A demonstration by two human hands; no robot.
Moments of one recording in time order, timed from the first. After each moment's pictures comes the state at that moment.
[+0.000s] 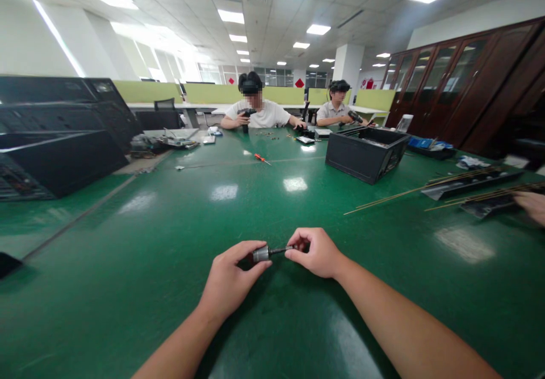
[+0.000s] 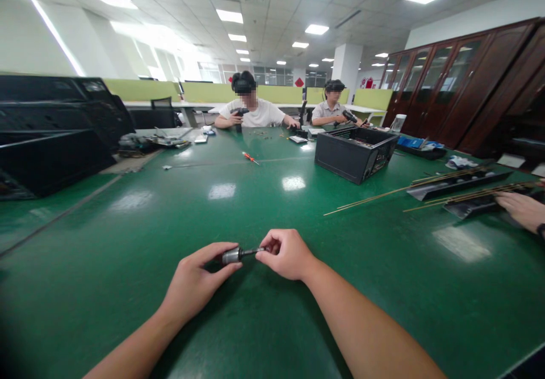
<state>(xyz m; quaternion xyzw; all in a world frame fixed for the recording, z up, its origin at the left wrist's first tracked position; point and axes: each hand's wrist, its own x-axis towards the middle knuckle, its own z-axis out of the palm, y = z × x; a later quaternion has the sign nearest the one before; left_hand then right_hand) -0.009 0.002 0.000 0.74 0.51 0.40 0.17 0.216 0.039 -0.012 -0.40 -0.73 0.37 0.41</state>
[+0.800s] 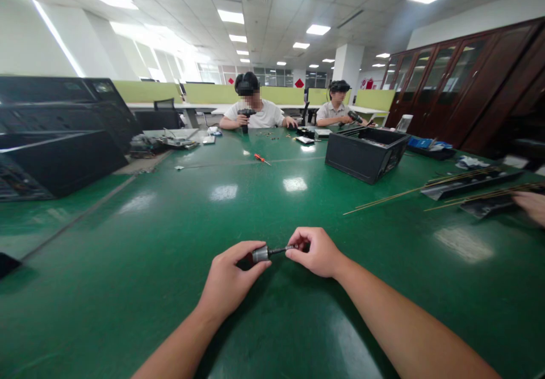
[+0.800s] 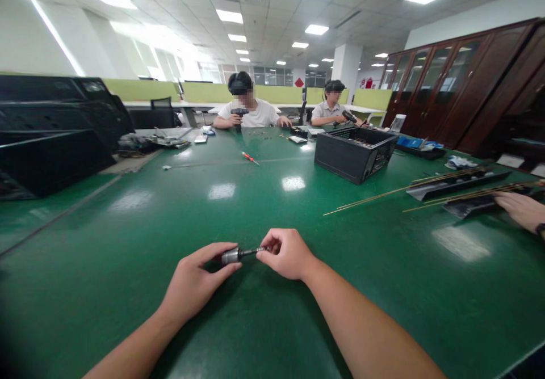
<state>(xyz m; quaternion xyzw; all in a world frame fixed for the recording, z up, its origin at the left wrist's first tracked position) -0.010 0.002 0.000 0.74 0.52 0.40 0.17 0.217 0.039 -0.012 -0.40 -0.73 0.37 0.41</state>
